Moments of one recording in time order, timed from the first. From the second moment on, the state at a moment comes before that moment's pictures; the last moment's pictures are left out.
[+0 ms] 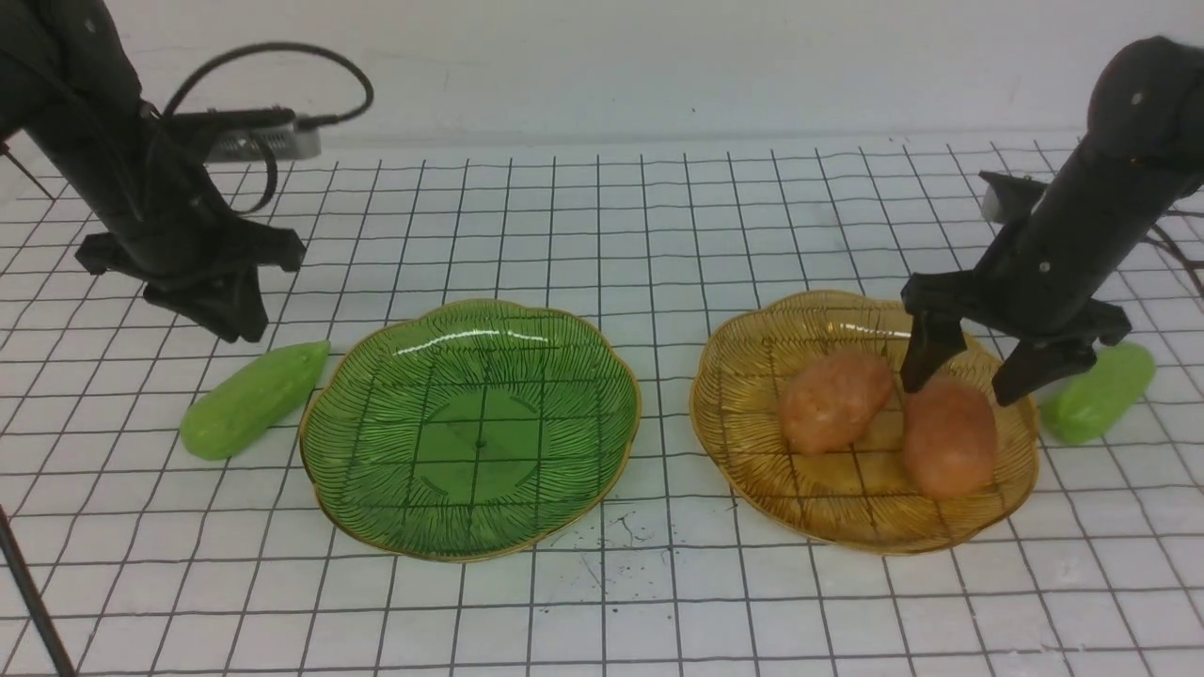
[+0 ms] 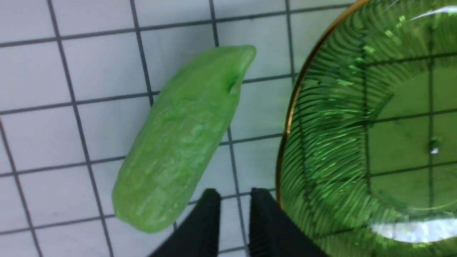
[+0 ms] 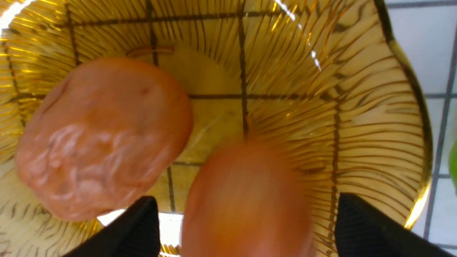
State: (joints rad) right arm 0.07 2.03 -1.63 0.26 1.22 -0.01; left arm 0.06 2.05 -1.80 -0.12 1.23 0.21
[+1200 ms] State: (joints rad) right arm -0.20 1.89 -1.66 0.07 1.24 0.08; left arm 0.02 2.12 -1.95 -0.02 1.21 0.20
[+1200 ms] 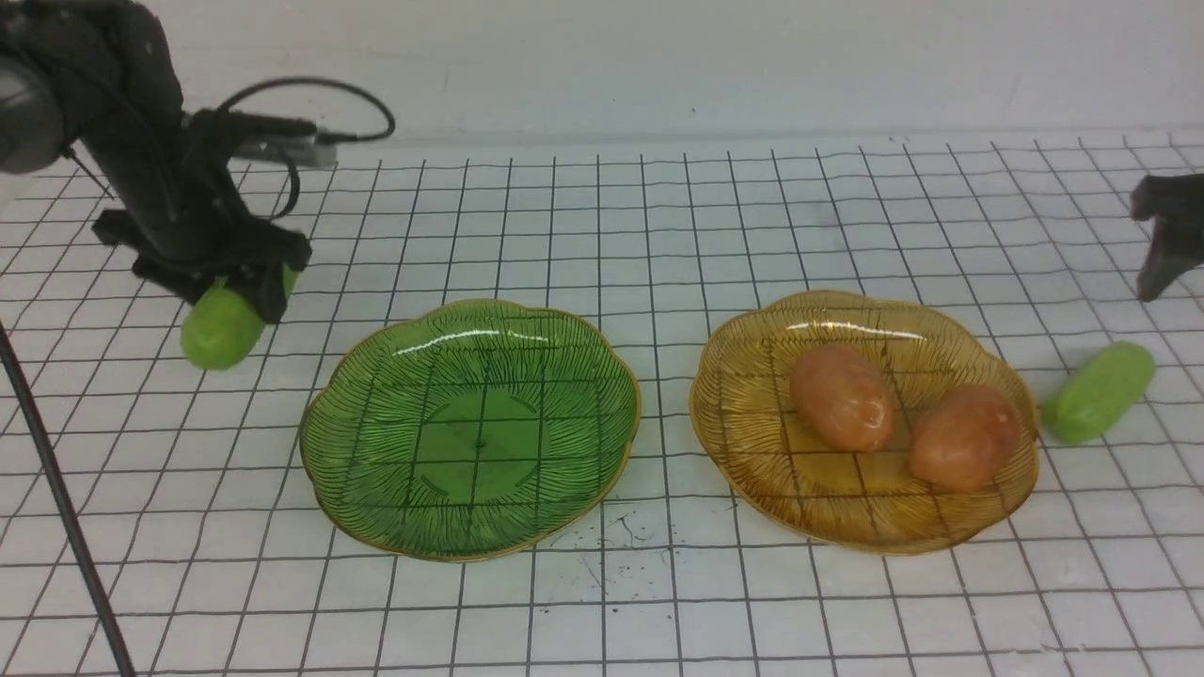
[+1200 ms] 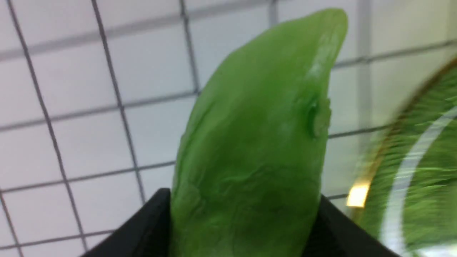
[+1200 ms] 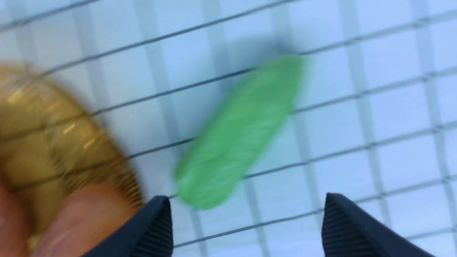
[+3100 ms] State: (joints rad) right arm 0.35 1.98 -1.82 0.69 1.11 -0.16; left arm -0.15 1.32 -1.51 0.07 1.23 0.04
